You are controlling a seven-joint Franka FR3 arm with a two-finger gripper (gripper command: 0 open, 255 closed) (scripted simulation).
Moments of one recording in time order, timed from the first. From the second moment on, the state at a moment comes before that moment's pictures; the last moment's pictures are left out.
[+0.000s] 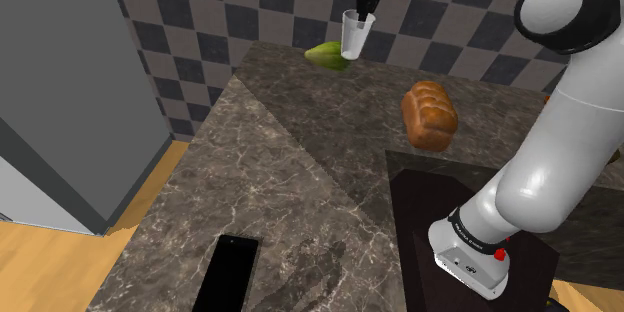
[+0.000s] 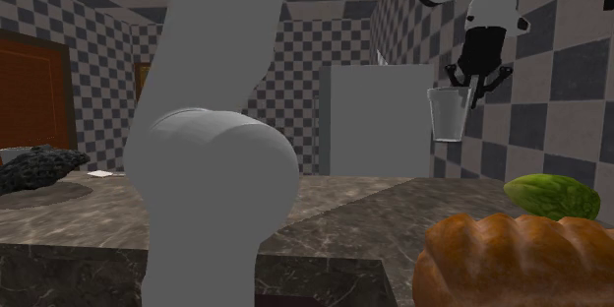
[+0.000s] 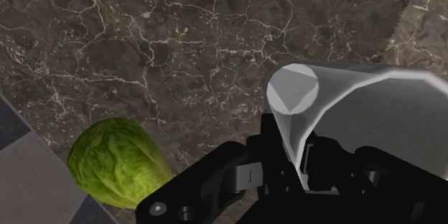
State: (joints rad) arm -0.01 0.24 -0.26 -1.39 0.17 1.52 -0.48
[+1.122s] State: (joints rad) arm -0.05 0.36 -0.27 -1.42 0.19 1.66 -0.55
